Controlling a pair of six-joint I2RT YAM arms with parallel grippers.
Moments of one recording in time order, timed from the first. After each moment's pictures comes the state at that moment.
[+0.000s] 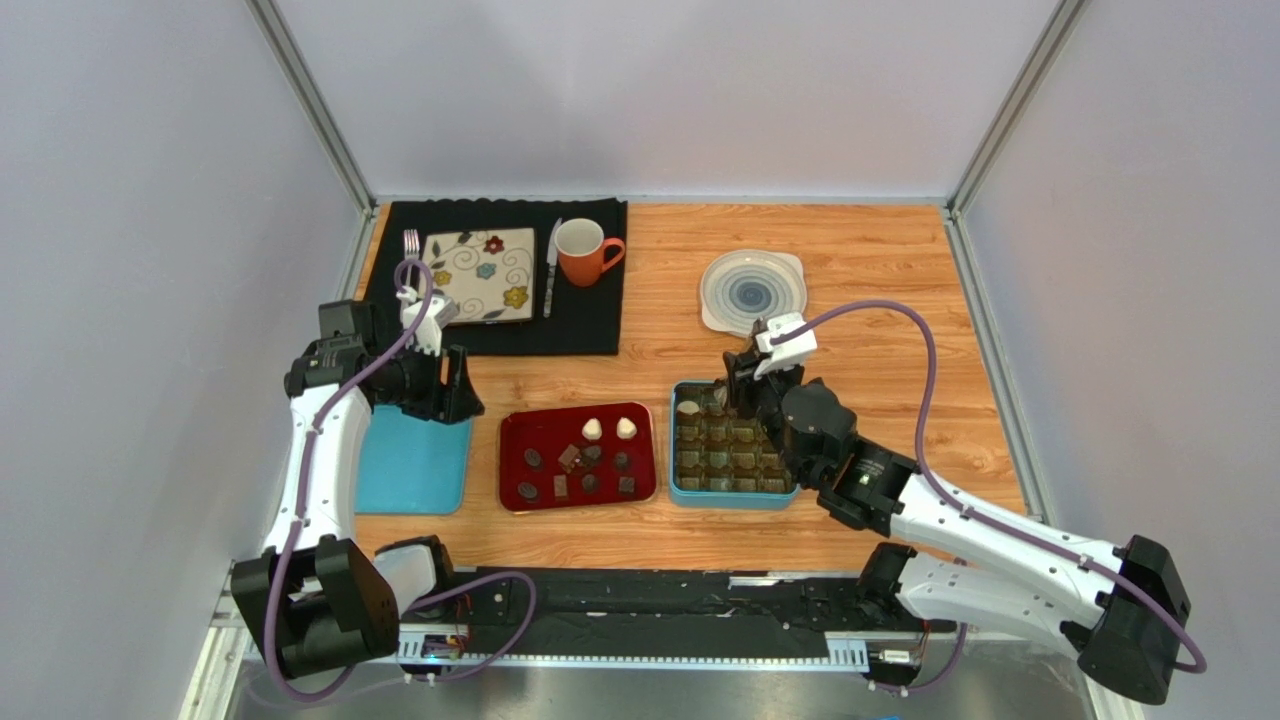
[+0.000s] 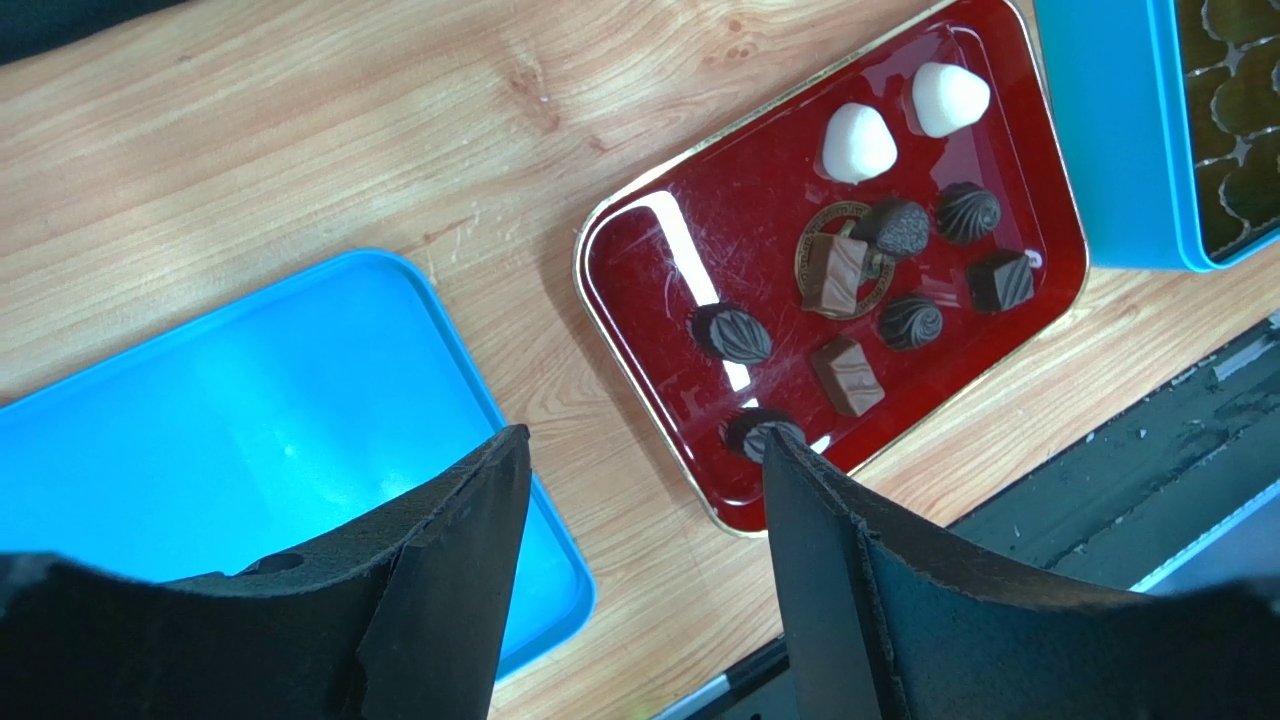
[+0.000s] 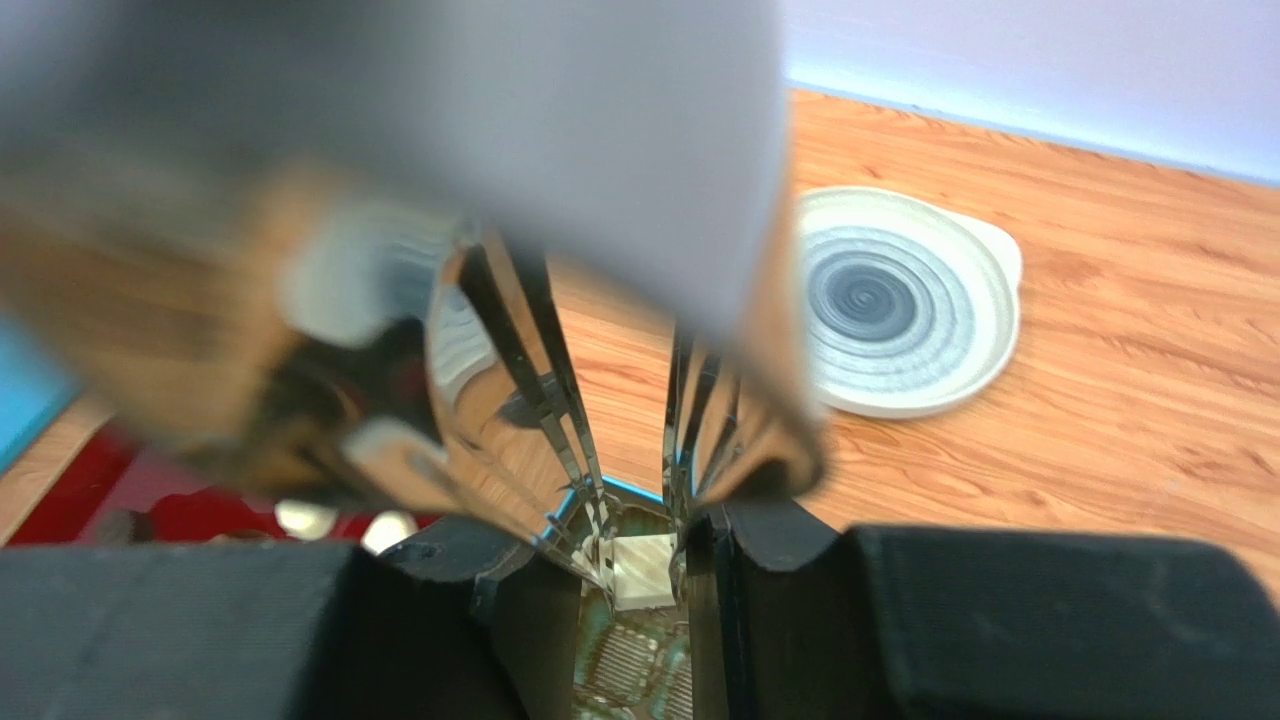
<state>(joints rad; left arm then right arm) 0.23 1.11 0.92 -0.92 0.63 0.39 0.98 0.90 0.61 0.18 0.62 0.10</state>
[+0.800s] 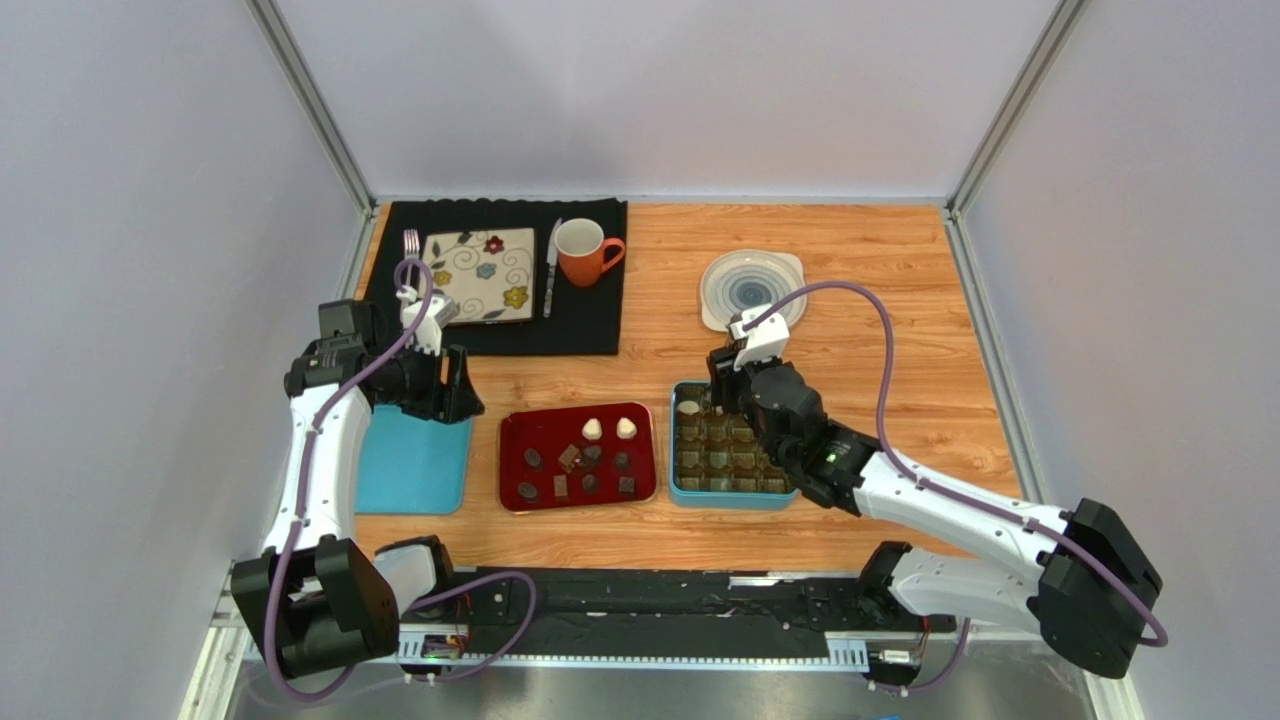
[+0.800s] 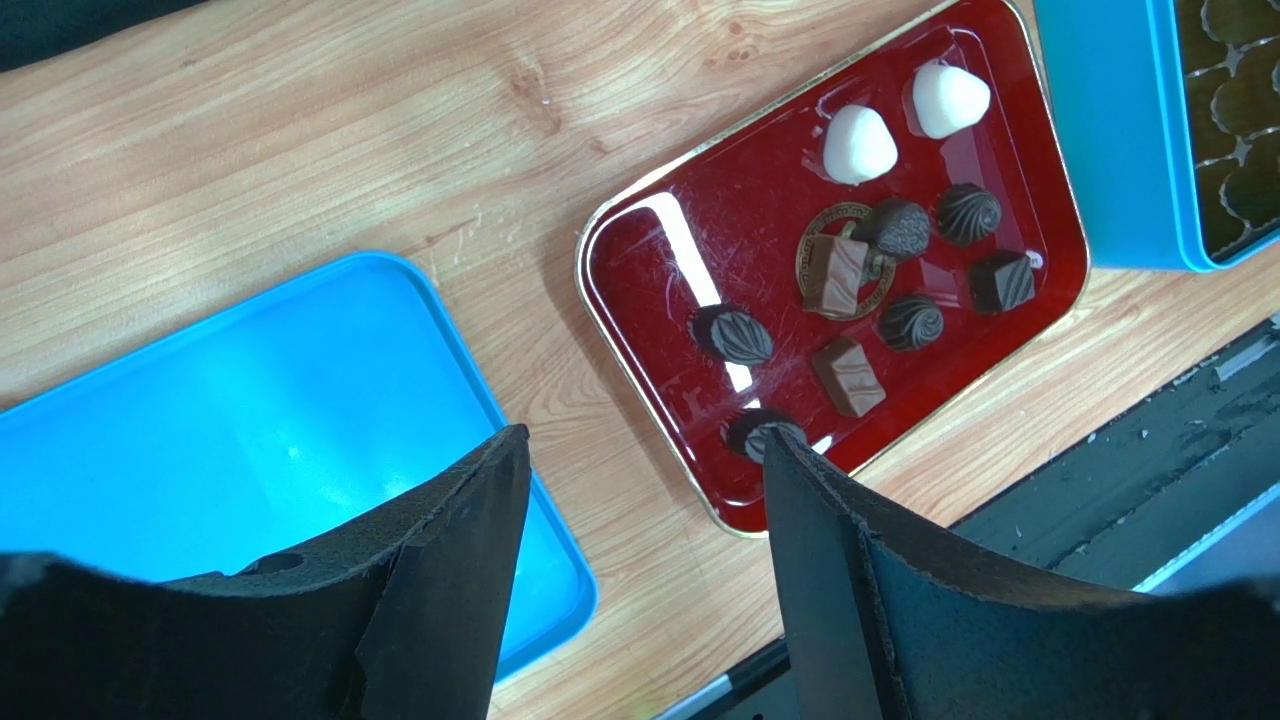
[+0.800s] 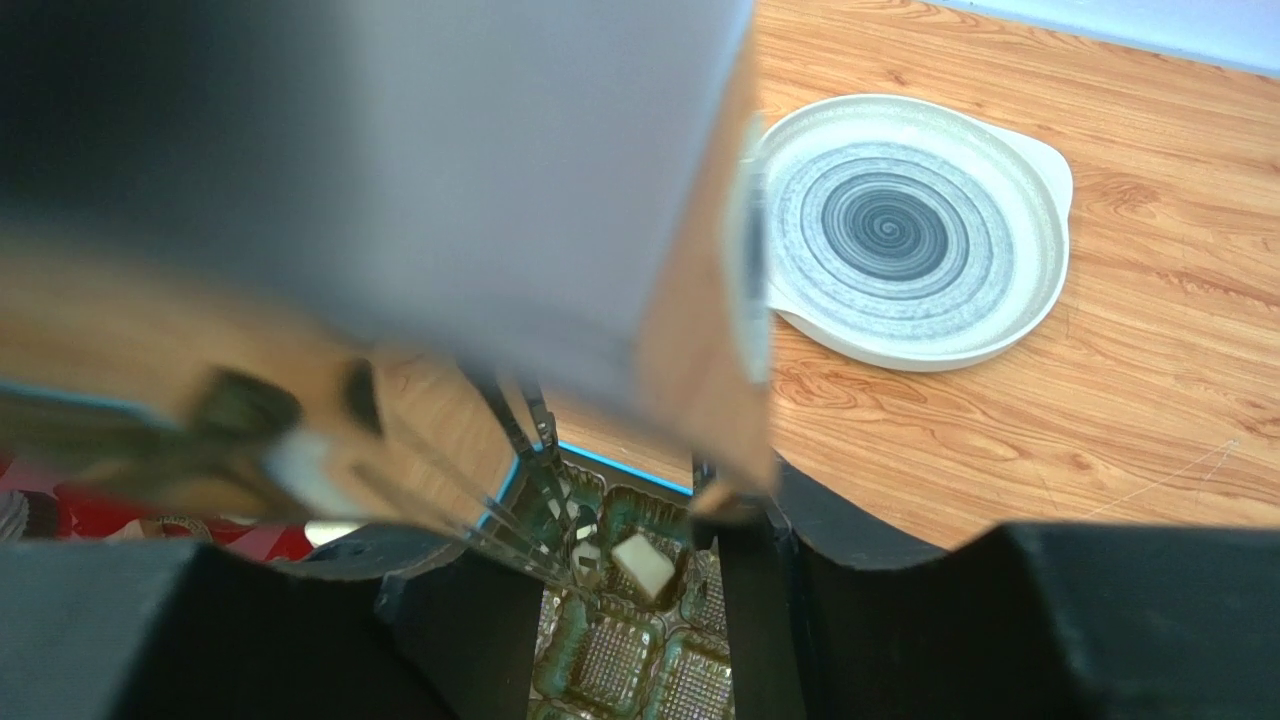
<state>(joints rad) 0.23 1.11 0.92 -0.92 0.63 0.39 0.89 1.08 0.60 0.23 0.54 0.14</state>
